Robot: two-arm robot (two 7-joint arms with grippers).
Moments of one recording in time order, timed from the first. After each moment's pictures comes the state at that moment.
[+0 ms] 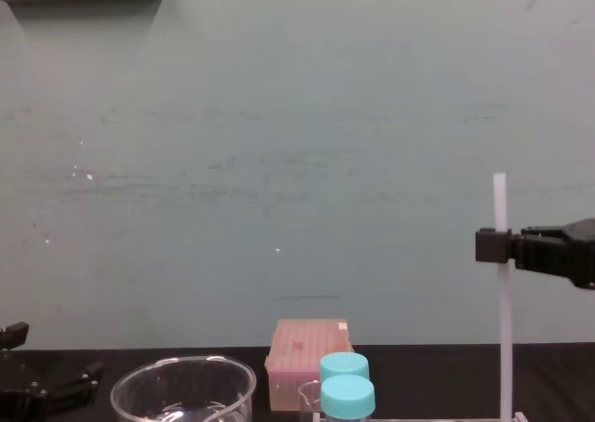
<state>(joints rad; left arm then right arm) -0.20 0.60 0.45 -1.41 -0.25 -0.12 0.03 0.33 0.74 -0.46 -1.59 0.77 0.06 0.67</state>
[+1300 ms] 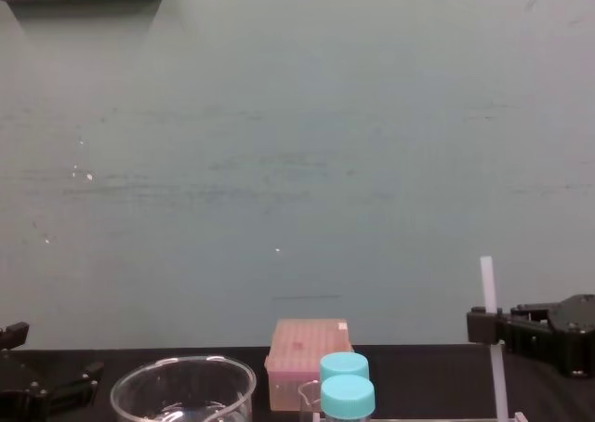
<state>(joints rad) -0.20 0.60 0.45 -1.41 -0.25 -0.12 0.03 0.31 0.67 -0.48 -1.50 0.68 0.05 0.67</state>
